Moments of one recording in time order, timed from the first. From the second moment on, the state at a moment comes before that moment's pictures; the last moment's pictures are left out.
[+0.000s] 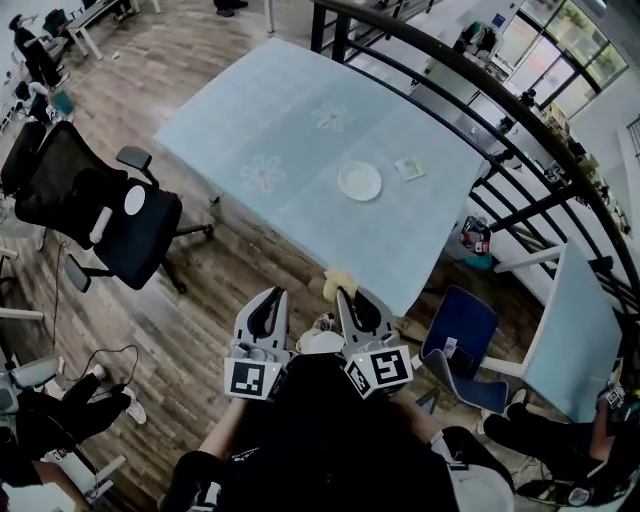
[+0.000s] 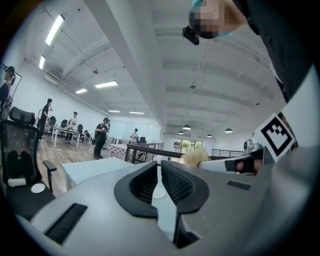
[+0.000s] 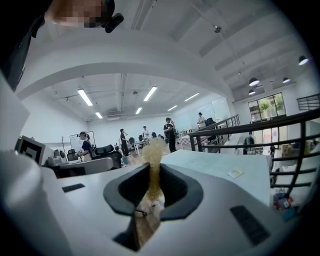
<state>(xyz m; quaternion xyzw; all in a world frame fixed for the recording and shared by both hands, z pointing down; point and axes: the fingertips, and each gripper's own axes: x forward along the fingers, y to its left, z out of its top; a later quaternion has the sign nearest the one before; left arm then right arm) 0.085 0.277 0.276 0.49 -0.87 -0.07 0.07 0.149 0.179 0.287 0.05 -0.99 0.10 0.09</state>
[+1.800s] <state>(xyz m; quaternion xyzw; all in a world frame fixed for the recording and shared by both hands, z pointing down) -0.125 0.024 0.285 0.76 -0.64 -0.04 0.09 -0.012 0.006 0.290 0.39 -0.91 0.13 0.08</state>
